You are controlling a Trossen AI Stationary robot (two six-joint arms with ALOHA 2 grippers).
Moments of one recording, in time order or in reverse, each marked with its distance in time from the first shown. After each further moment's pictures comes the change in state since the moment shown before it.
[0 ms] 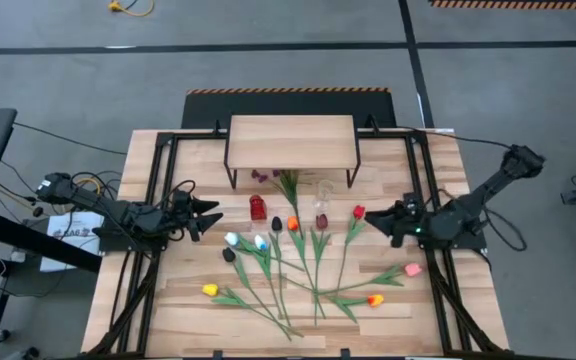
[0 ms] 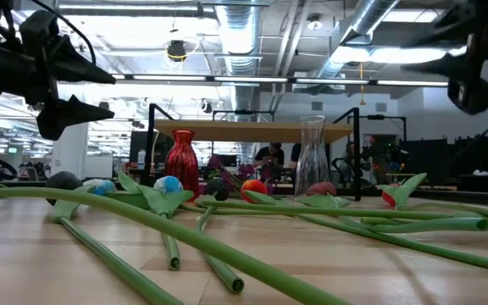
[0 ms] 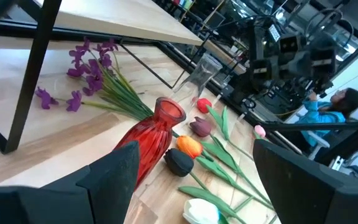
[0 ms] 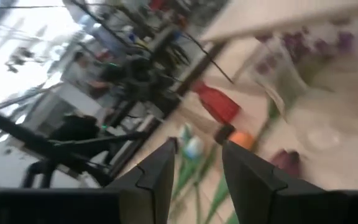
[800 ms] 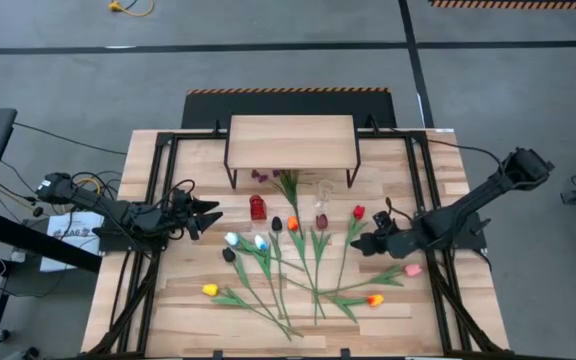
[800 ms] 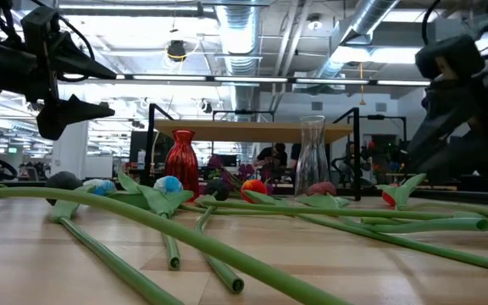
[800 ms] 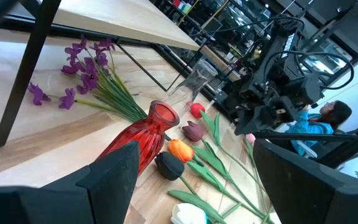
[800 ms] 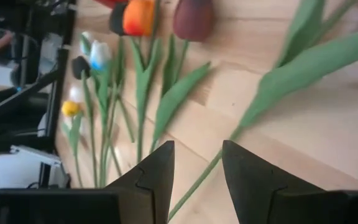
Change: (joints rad) left arm 0.000 0.000 0.000 0.018 0.002 -0.050; right arm -0.127 0.490 0.001 0.009 -0.416 0.597
